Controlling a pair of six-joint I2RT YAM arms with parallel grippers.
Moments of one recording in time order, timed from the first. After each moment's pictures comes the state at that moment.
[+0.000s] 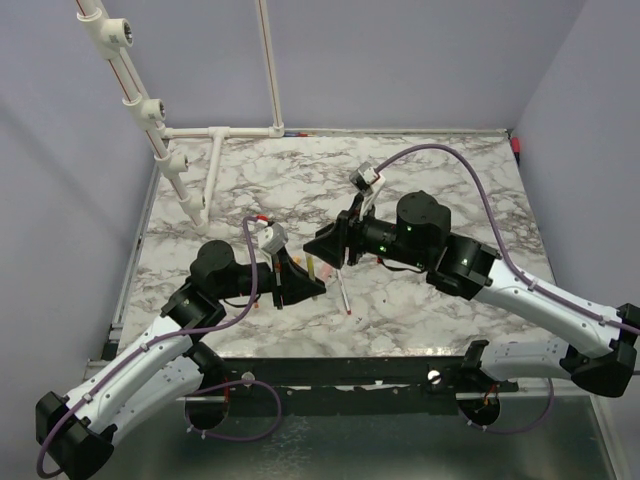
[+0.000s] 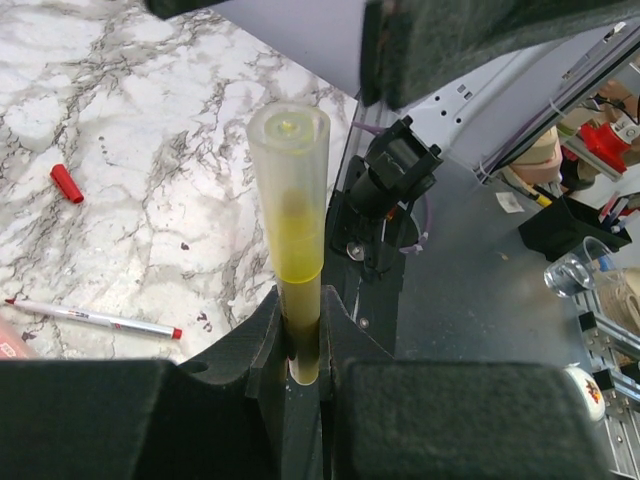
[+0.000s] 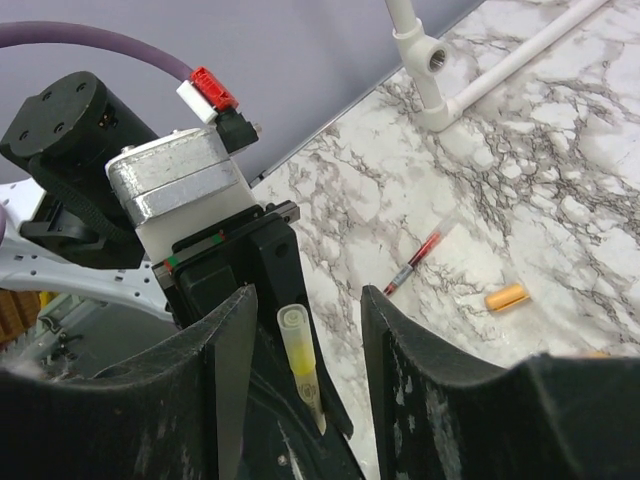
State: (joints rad) left arm -0.67 0.70 0.56 0.08 0.73 -0.42; right arm 1.04 1.17 1.21 -0.18 -0.11 0.40
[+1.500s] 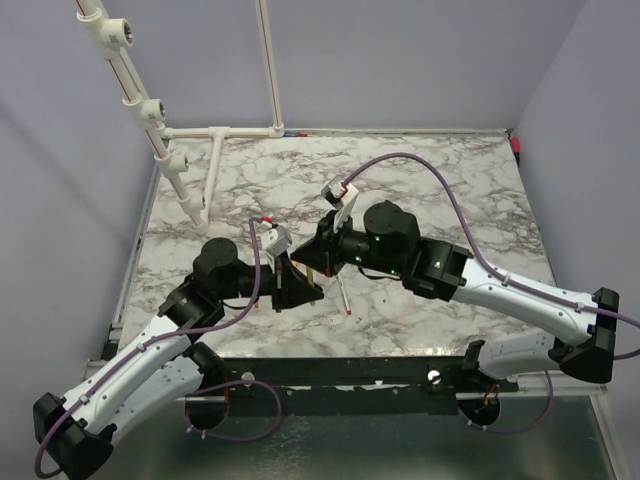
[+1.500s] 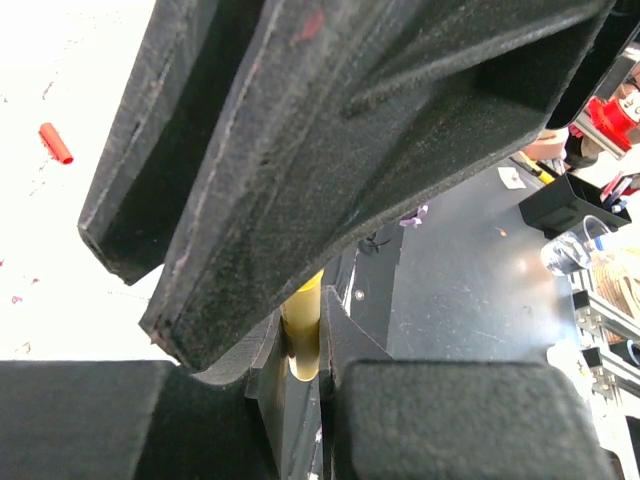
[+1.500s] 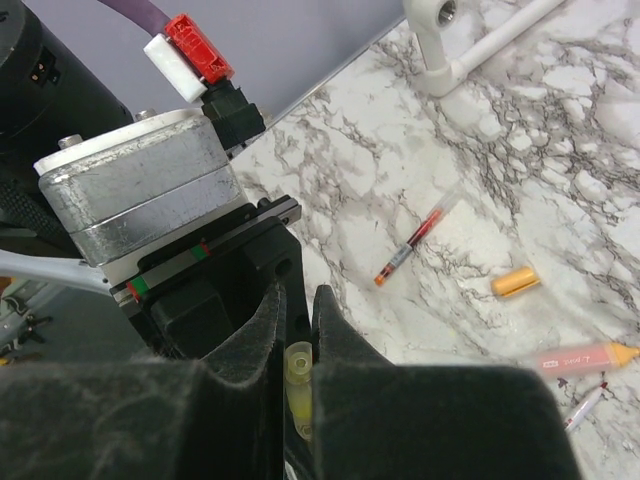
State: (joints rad) left arm -0.67 0.69 0.58 -0.04 0.73 -0.39; right arm 1.13 1.29 1.24 -0.20 -0.04 0.38
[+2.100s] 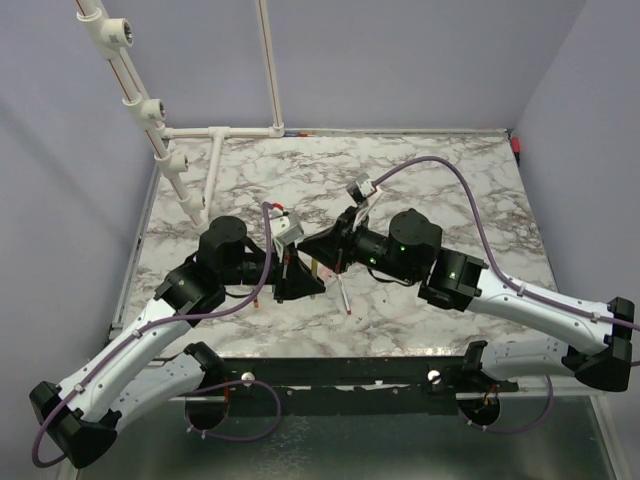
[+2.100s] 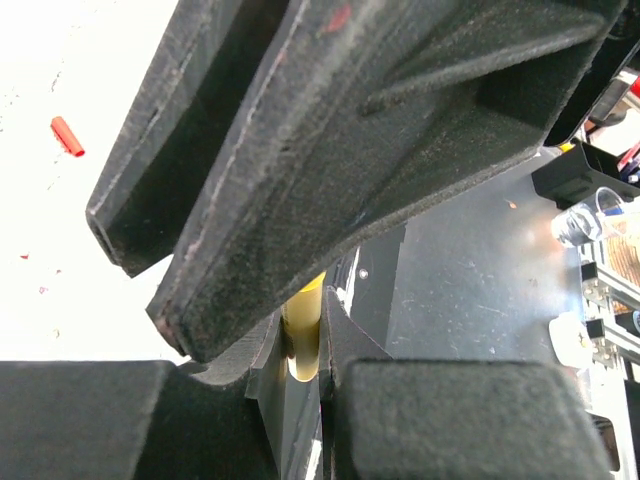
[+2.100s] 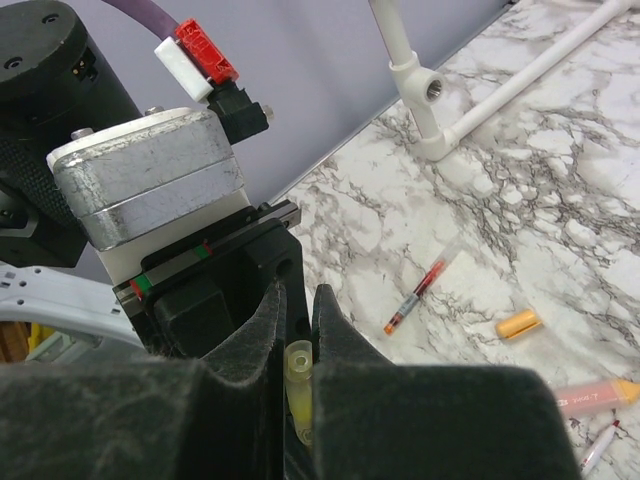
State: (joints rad) left arm -0.68 0.80 0.81 -0.29 0.72 -0.28; right arm 1.14 1.19 1.12 -0.04 0.04 0.43
